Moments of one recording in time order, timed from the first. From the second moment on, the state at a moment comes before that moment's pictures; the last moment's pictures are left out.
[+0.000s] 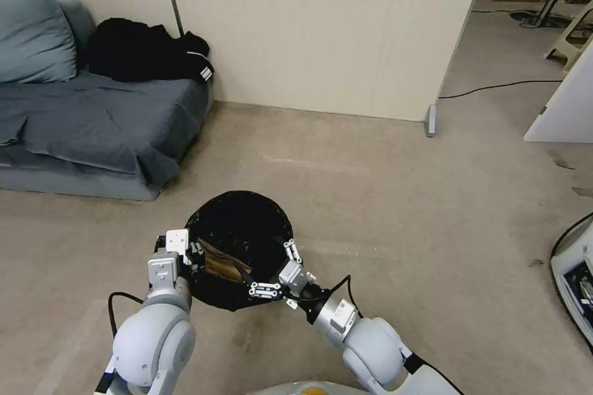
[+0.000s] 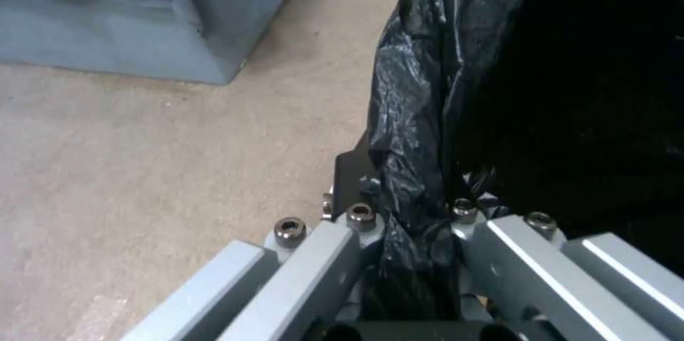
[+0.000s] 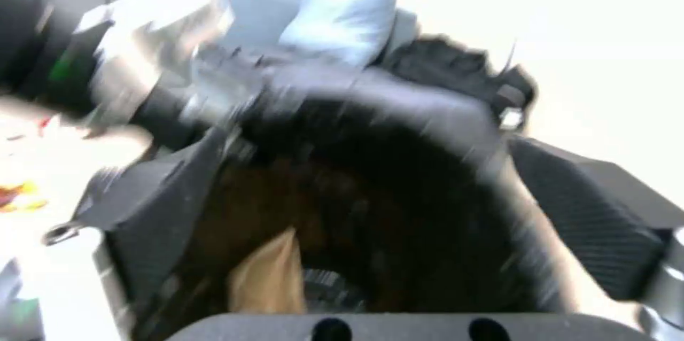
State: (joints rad) left arm 1.53 -1.31 -0.48 -2.23 -0.30 0.65 -0.43; right arm -1.25 1.24 -0.12 1.80 0.05 0.25 -0.22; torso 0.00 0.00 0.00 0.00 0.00
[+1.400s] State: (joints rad) left arm 1.60 -1.33 -0.50 -2.26 -0.23 0.55 -0.37; right arm -1.61 1.55 0.31 2.03 -0.17 0.32 0.10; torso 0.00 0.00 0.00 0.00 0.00
